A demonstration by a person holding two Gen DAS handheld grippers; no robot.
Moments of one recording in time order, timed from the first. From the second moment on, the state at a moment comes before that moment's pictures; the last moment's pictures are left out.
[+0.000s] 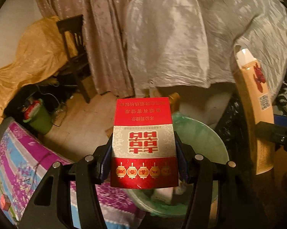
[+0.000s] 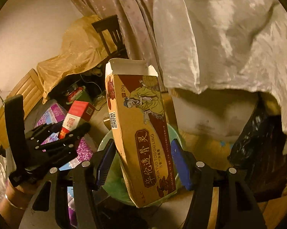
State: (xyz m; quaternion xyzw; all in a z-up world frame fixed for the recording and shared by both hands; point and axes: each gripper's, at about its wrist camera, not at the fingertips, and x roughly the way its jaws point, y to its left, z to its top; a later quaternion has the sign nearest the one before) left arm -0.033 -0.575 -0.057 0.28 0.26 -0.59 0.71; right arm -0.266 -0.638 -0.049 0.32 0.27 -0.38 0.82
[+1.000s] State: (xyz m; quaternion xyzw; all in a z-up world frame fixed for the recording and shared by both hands) left arm -0.045 -0.600 -0.068 0.31 0.25 -0.60 0.69; right arm -0.250 -0.674 -0.061 0.35 0.24 -0.35 0.84
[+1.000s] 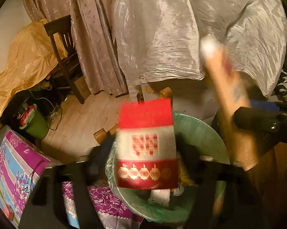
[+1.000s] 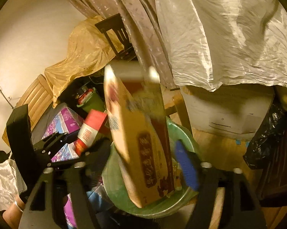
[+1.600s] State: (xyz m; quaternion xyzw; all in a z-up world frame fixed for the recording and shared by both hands) left arm -0.040 -0.587 -0.062 0.31 0.24 -0.59 0.71; right arm -0.259 -0.667 -0.053 0.34 0.23 -0.36 0.84
